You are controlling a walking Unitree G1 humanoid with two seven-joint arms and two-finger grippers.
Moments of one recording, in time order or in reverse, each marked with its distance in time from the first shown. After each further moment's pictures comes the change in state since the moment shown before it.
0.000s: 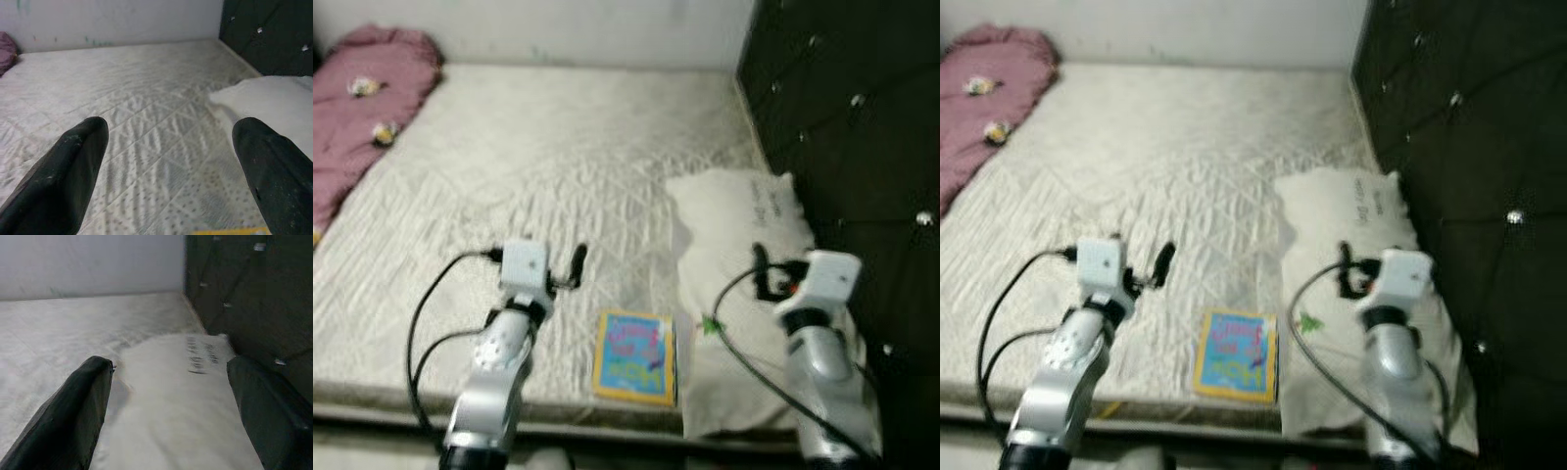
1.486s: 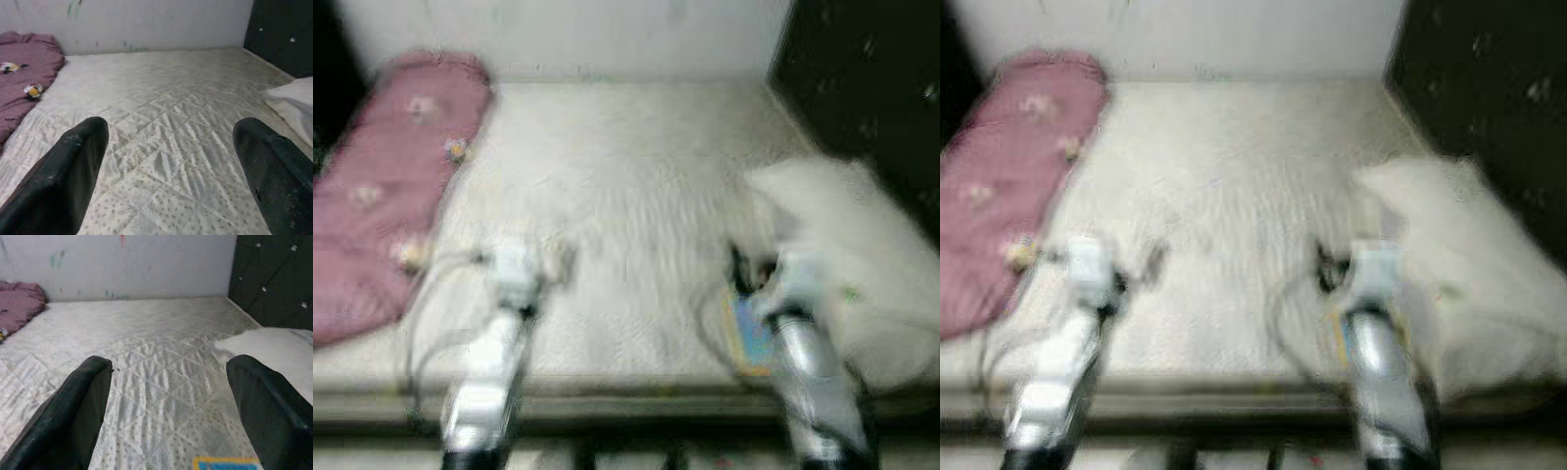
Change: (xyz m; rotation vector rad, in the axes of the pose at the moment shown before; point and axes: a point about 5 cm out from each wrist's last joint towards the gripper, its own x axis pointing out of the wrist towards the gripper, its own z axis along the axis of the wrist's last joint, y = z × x) left arm 0.001 -0.004 -0.005 -0.067 0.008 -0.003; right arm 0.002 0.005 -0.003 -0.037 0.018 0.051
